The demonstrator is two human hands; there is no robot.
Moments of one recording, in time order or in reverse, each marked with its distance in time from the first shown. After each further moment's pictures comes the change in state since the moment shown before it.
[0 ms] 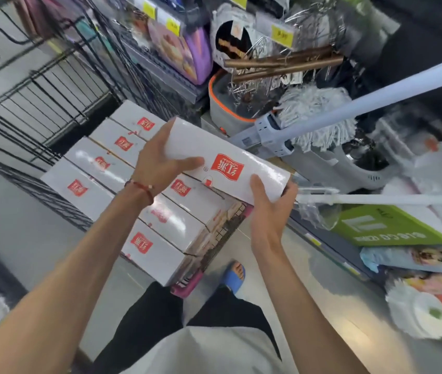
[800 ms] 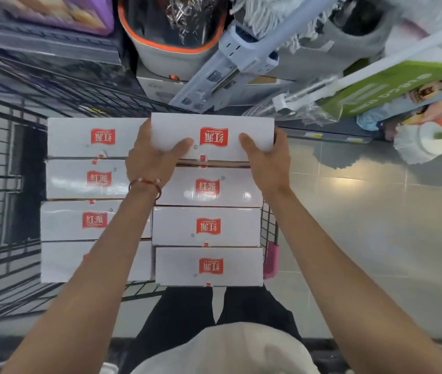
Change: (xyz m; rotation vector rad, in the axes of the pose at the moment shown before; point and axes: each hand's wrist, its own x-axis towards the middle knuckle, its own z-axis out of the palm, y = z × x) left_hand 0.169 -0.107 -0.007 0.401 -0.384 -0.041; right_hand 0.050 0.088 0.112 -0.371 0.420 0.083
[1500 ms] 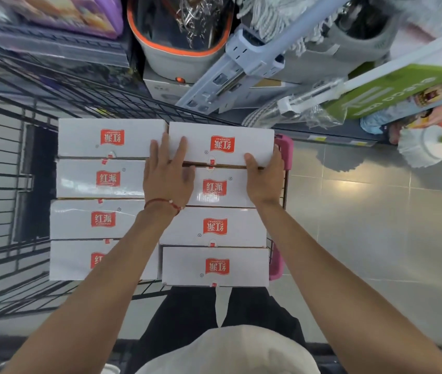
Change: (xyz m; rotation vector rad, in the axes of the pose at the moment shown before) left_hand -0.016 -0.039 0.022 0.582 -0.044 0.326; right_hand -0.004 0.040 0.018 -0.232 0.056 0.054
